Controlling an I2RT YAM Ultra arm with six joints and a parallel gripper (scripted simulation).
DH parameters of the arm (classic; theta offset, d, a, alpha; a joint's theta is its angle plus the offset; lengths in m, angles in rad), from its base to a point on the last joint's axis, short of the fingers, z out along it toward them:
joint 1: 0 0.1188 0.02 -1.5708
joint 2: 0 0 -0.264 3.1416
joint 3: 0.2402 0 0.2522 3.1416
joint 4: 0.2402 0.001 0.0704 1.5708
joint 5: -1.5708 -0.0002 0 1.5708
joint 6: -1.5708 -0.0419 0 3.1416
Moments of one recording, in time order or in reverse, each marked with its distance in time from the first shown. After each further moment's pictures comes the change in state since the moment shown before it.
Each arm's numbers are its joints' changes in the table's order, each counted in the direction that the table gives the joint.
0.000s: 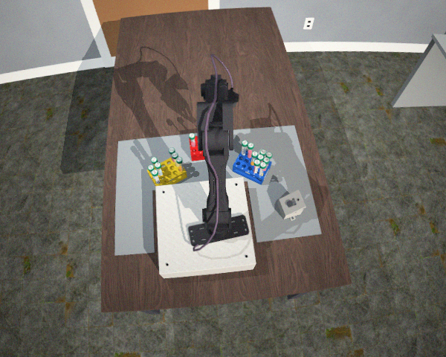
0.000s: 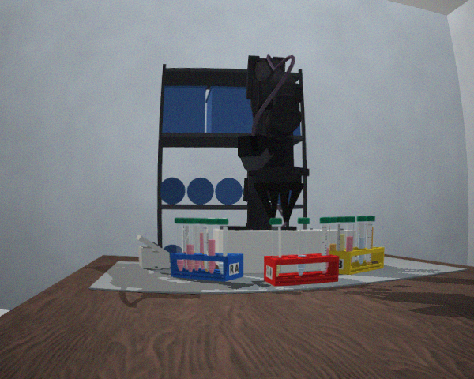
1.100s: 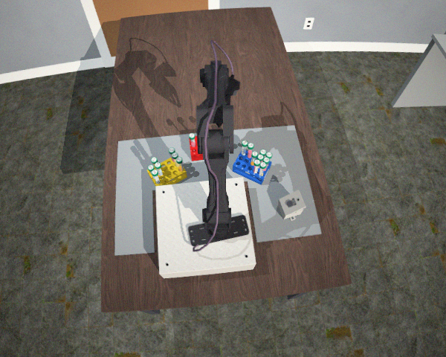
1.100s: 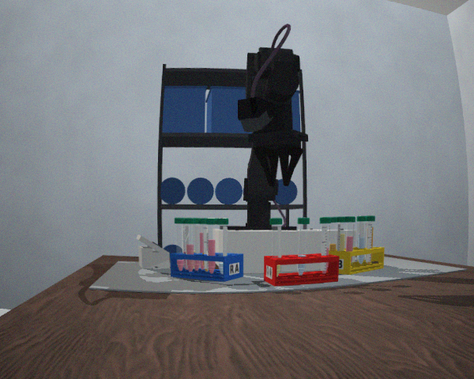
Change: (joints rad) arm -0.003 -0.056 0.191 0.237 0.000 0.003
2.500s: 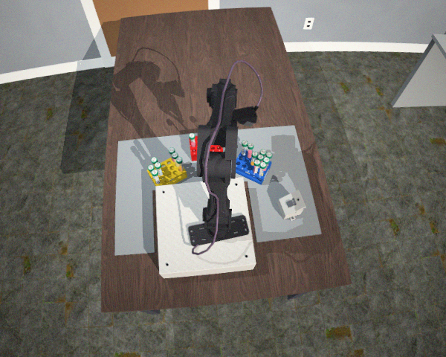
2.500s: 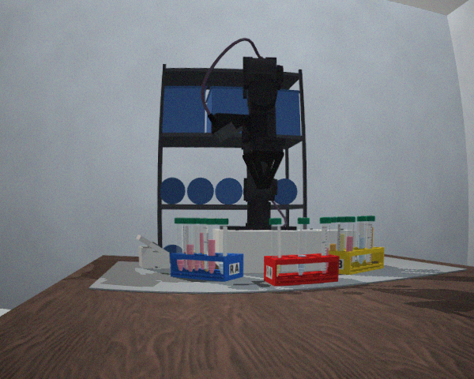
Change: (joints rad) arm -0.075 -0.309 -0.393 -0.076 0.002 -0.594
